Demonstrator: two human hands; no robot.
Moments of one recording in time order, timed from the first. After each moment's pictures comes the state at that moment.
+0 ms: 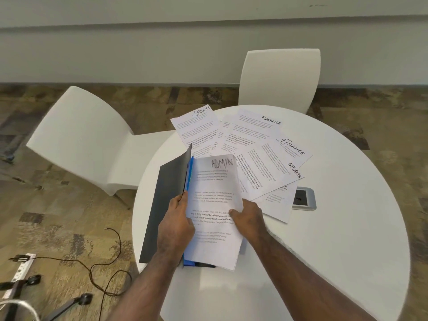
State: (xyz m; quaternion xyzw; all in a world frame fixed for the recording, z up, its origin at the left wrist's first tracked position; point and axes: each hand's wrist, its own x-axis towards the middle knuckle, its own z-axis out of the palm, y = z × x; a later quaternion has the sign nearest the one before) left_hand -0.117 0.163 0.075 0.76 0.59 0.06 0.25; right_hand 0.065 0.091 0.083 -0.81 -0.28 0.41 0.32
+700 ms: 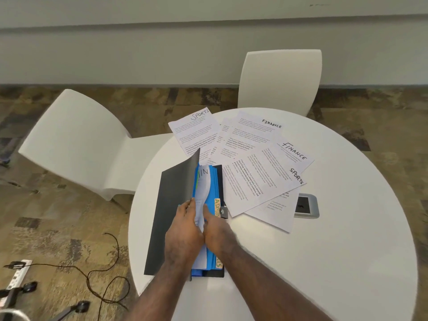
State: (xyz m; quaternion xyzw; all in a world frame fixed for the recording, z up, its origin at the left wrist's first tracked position) left_hand -0.086 0.158 0.086 0.72 0.61 0.08 0.34; right_hand 0.007 0.126 0.047 -0.76 -0.51 0.39 0.12
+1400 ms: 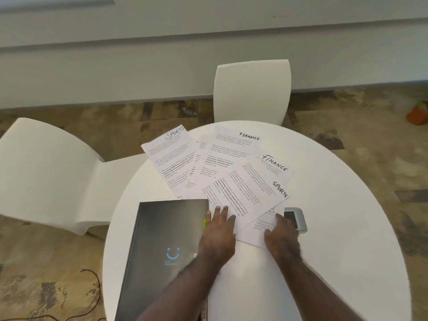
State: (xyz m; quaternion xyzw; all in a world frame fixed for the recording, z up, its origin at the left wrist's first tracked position) left_hand 0.027 0.188 0.004 0.93 0.32 -0.10 0.13; right_hand 0.176 0.081 -0.001 -0.94 -0.16 0.26 0.16
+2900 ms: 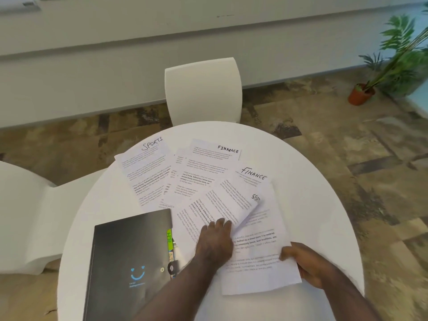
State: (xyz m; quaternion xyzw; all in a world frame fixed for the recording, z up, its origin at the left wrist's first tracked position) left_hand 0.098 0.145 -0.013 0.95 0.23 -0.09 0.17; right_hand 0.250 -0.060 0.026 -0.67 0.04 0.60 0.43
